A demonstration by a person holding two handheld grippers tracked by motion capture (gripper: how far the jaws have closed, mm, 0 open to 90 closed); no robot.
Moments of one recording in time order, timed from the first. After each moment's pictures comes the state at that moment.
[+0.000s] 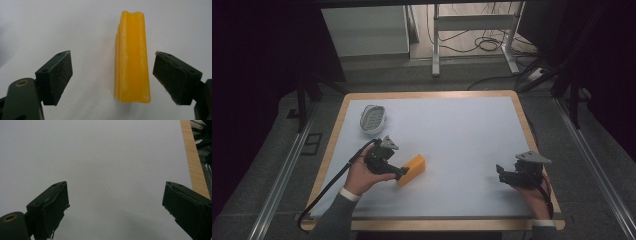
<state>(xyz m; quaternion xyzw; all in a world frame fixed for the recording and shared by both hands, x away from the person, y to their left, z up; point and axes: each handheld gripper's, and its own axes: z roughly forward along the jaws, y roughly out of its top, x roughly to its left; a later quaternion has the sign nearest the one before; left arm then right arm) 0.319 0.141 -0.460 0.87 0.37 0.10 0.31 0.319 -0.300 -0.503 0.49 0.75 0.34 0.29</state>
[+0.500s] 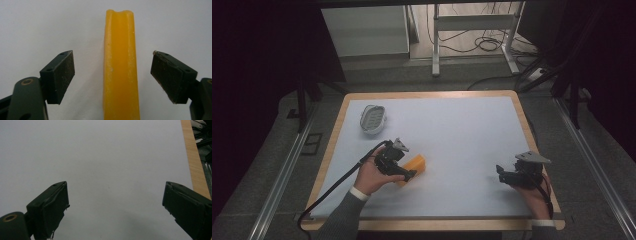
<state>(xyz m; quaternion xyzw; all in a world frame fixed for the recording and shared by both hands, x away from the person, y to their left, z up) 0.326 0.116 -0.471 0.88 0.36 0.08 0.29 0.320 -0.300 -0.504 0.50 0.75 0.33 0.28</state>
